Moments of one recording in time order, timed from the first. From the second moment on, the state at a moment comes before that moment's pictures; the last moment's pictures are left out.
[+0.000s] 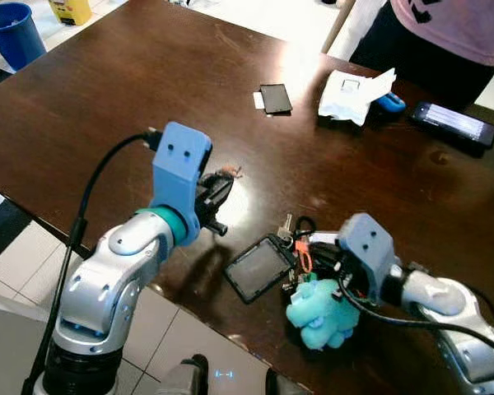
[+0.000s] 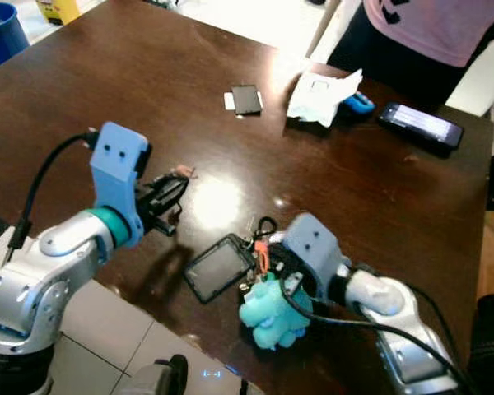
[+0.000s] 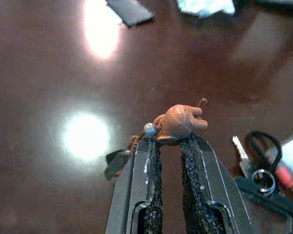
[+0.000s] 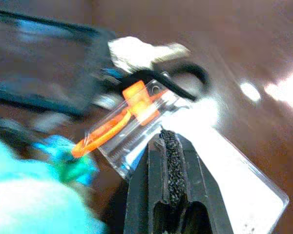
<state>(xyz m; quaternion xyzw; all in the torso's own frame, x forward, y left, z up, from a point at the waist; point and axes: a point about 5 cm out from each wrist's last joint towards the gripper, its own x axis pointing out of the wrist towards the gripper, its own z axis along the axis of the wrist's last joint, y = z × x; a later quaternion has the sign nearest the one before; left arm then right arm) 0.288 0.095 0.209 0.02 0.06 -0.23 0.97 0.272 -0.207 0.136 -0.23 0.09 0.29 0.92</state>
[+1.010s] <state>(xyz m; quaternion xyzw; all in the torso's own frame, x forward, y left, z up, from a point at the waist) 0.294 0.086 0.199 0.02 0.07 -0.23 0.97 0.323 -0.203 0.164 -0.14 -0.02 0.16 0.98</state>
